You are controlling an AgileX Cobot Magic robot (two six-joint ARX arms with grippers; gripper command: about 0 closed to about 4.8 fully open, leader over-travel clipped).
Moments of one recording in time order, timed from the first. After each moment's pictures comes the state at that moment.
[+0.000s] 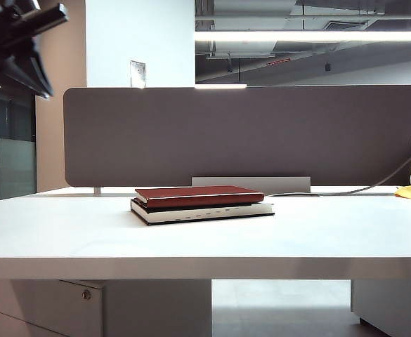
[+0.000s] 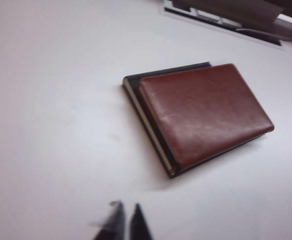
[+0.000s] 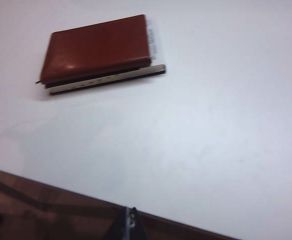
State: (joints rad) left arm -0.13 1.24 0.97 -0.25 0.16 -0.30; right arm 0.23 0.67 0.75 -0.56 -0.15 0.16
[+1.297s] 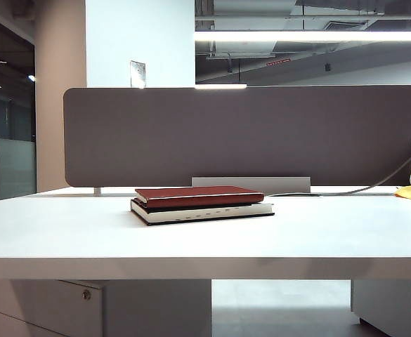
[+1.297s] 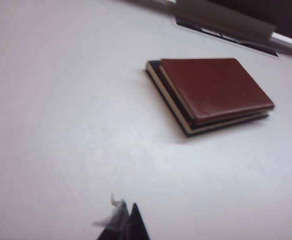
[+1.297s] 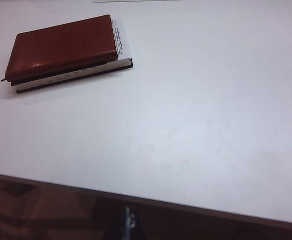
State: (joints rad) left arm -0.13 0.55 0.49 -0.29 0.07 -0.30; right arm 0.19 0.43 0.60 -0.60 -0.07 0.16
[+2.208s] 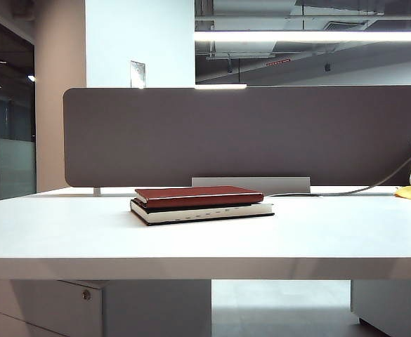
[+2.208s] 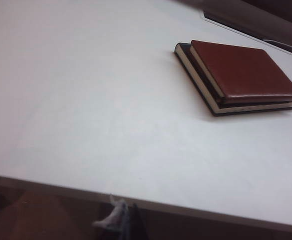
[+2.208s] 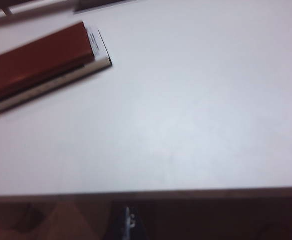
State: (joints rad) left arm -0.13 0.23 0.30 -0.42 0.00 -0.35; right arm 0.20 0.23 0.36 -0.49 0.00 0.33
